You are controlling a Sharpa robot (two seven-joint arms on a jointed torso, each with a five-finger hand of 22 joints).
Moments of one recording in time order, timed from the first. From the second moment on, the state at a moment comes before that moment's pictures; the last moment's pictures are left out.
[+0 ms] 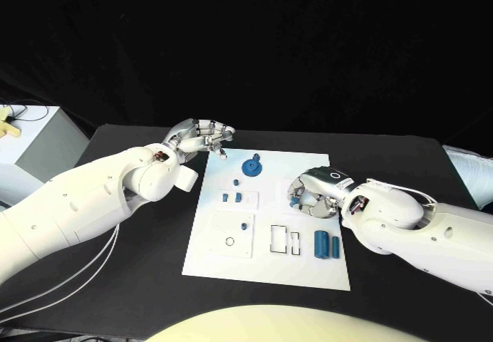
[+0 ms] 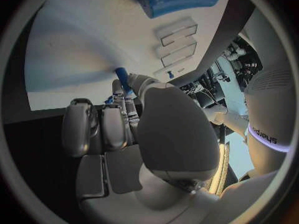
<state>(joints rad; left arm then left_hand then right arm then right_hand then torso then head) 0.85 -0.84 0.41 1.42 -0.44 -0.13 0.16 1.36 -0.16 0.57 0.15 0.08 0.73 0.19 0.47 0.24 0.71 0.14 0.85 0.15 0.98 0.07 1.15 0.50 0.17 0.97 0.16 0.84 0.46 1.09 -0.79 -0.09 1.60 -1.71 -0.30 -0.10 1.48 -0.21 0.51 0.24 0.17 1.09 0.12 0.19 0.39 1.20 0.07 0.18 0.09 1.47 -0.02 1.32 1.10 0.08 1.47 0.08 1.25 1.31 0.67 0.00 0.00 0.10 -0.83</state>
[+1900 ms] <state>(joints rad) 0.85 -0.81 0.40 1.40 -0.44 -0.12 0.15 1.36 -0.16 0.57 0.15 0.08 0.73 0.19 0.47 0.24 0.70 0.15 0.85 0.15 0.98 0.07 1.15 0.50 0.17 0.97 0.16 0.84 0.46 1.02 -0.57 -0.12 1.72 -1.75 -0.42 -0.19 1.42 -0.21 0.62 0.11 0.23 1.07 0.12 0.24 0.42 1.22 0.09 0.12 0.12 1.47 -0.03 1.32 1.09 0.07 1.47 0.07 1.27 1.31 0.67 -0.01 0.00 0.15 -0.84</state>
